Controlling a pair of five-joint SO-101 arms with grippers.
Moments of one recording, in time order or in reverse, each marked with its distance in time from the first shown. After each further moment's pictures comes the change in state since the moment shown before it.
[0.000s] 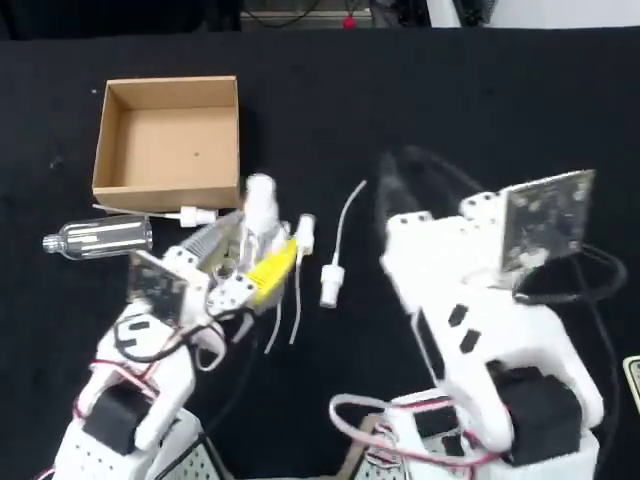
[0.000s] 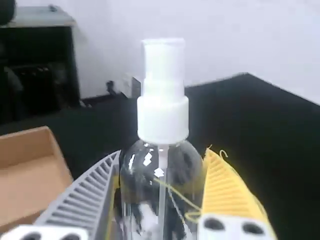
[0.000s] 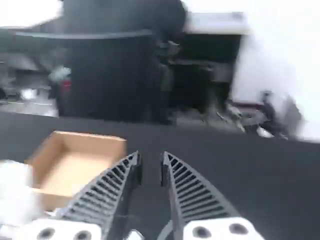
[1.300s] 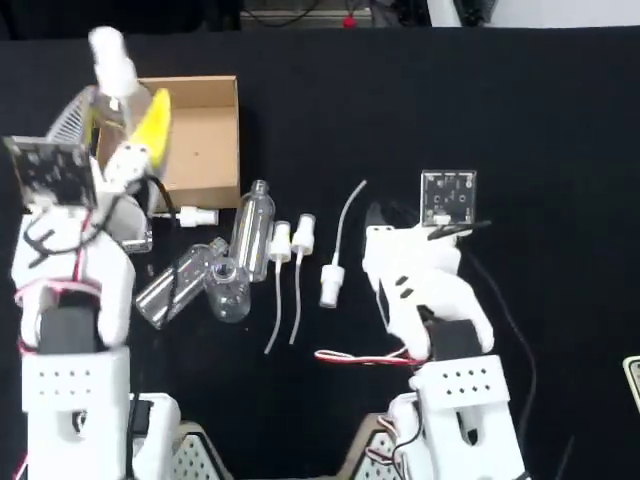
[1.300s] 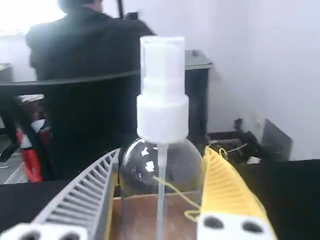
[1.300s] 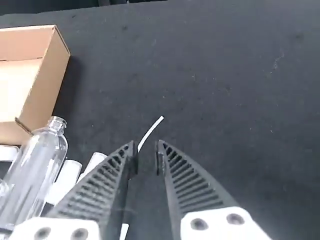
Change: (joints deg) left arm -29.9 40.9 -30.8 -18.0 -7.9; right arm 3.1 0.9 49.0 -34.0 -3.3
